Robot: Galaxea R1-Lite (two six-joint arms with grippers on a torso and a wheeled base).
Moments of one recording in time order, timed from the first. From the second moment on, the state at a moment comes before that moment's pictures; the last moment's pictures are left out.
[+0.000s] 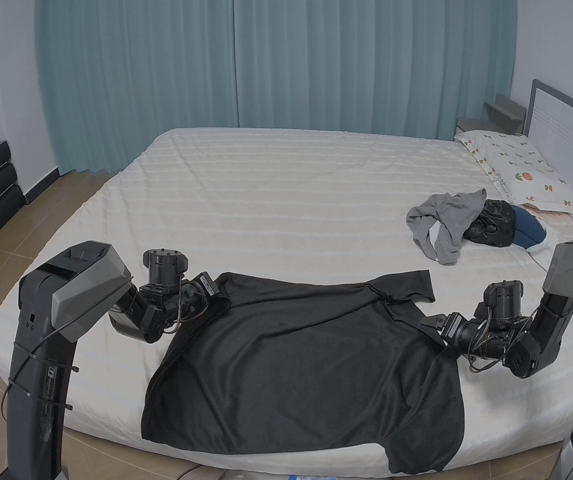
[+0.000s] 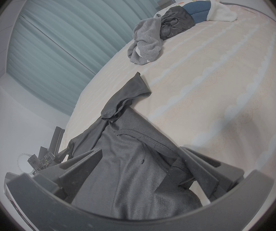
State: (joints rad) left arm -0.19 2.58 -1.32 -0.79 -0.13 -0.72; right arm 0.12 2.25 -0.55 -1.07 0.15 0.72
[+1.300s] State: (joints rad) left arm -0.11 2.53 -1.31 -0.90 0.02 -0.79; right arm 0.19 2.43 -1.23 -0.62 -0.02 0.74
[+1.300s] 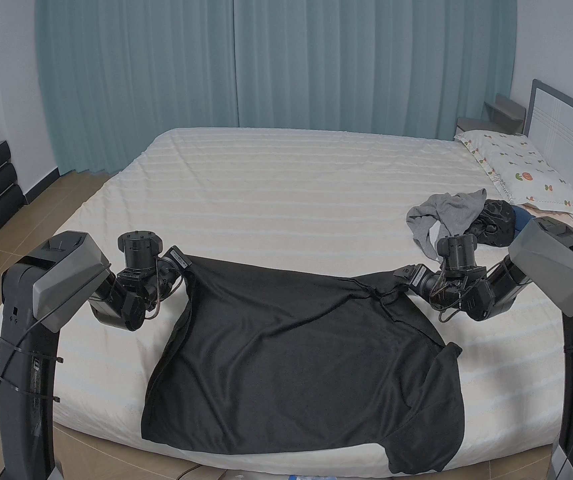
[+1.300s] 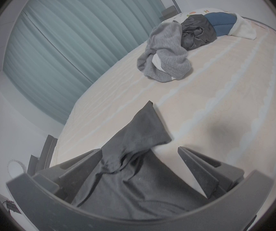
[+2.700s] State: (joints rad) left arm -0.11 2.63 -1.49 -0.96 0.05 -0.84; right arm 0.14 2.74 -1.89 -0.70 -0.09 0.70
